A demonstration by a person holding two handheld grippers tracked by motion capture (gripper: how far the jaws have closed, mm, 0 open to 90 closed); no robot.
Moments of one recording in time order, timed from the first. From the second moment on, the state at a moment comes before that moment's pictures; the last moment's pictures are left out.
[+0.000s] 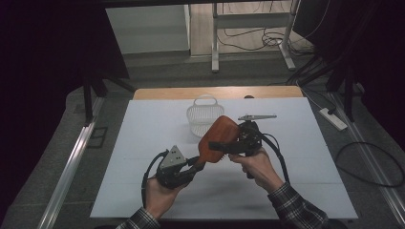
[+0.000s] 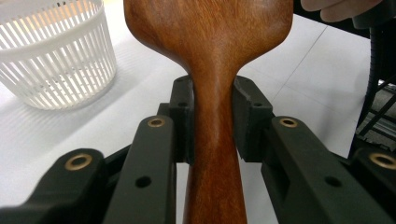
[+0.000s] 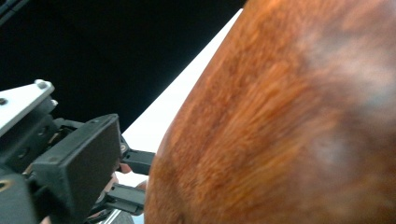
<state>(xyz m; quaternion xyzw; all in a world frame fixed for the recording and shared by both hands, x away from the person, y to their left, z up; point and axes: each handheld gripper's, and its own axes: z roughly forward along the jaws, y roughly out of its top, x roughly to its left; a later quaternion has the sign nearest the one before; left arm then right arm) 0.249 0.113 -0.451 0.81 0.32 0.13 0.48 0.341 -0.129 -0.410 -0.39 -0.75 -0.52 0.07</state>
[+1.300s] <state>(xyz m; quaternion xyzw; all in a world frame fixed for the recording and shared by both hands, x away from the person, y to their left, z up) 0.259 0.115 -0.462 0.81 0.33 0.08 0.48 0.342 -0.136 -0.423 -0.43 -0.70 -0.54 0.16</state>
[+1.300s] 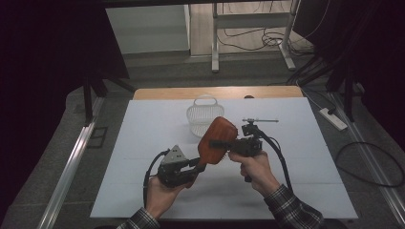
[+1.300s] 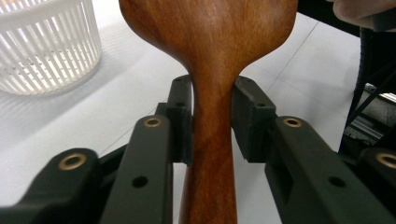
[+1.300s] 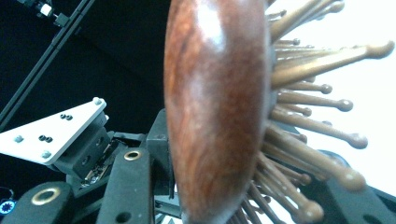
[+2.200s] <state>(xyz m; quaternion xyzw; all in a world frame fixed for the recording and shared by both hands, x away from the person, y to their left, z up) 0.260 0.129 -0.465 0.82 0.33 0.08 0.45 0.342 -0.140 -0.422 -0.43 -0.71 -0.54 0.12</state>
